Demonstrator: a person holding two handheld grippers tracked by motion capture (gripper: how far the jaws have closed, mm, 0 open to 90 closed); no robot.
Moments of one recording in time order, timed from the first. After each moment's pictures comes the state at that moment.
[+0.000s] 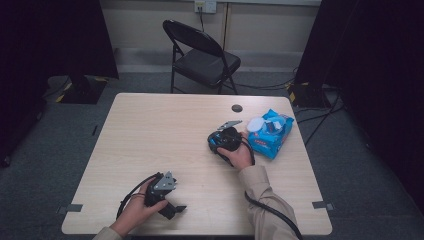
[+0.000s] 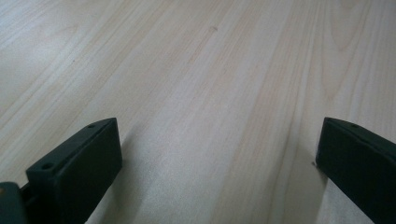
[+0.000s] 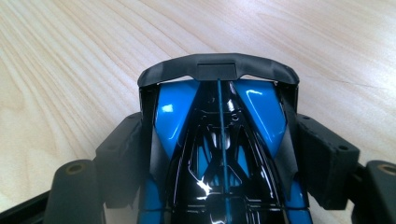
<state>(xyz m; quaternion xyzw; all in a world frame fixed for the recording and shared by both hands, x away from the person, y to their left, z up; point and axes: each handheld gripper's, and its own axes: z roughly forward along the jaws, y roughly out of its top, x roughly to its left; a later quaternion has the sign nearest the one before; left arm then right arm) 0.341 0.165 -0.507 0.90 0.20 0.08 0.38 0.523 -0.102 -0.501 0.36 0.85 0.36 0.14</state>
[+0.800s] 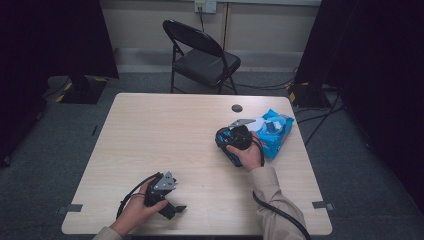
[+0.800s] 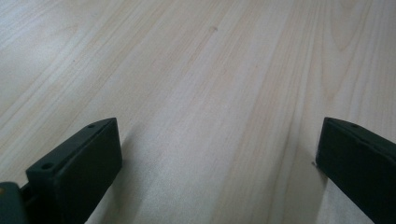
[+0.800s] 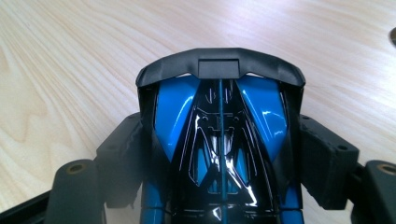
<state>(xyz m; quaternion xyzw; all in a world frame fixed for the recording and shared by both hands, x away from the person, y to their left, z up) 0.341 0.165 -0.507 0.90 0.20 0.08 0.38 0.514 -0.134 -0.482 0.37 0.82 0.40 0.14</state>
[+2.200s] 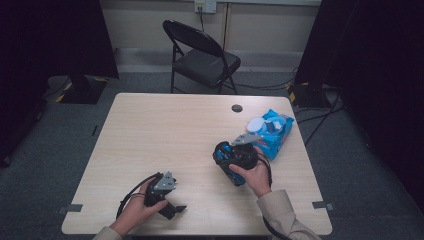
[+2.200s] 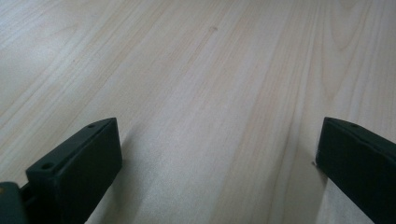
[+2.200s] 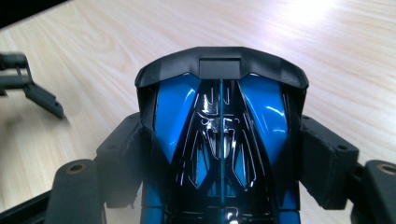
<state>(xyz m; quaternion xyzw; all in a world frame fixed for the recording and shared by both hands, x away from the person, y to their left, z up) 0.342 0.165 -0.507 0.90 0.20 0.08 0.38 0.432 -0.134 -0.459 0.33 0.82 0.44 0.11</state>
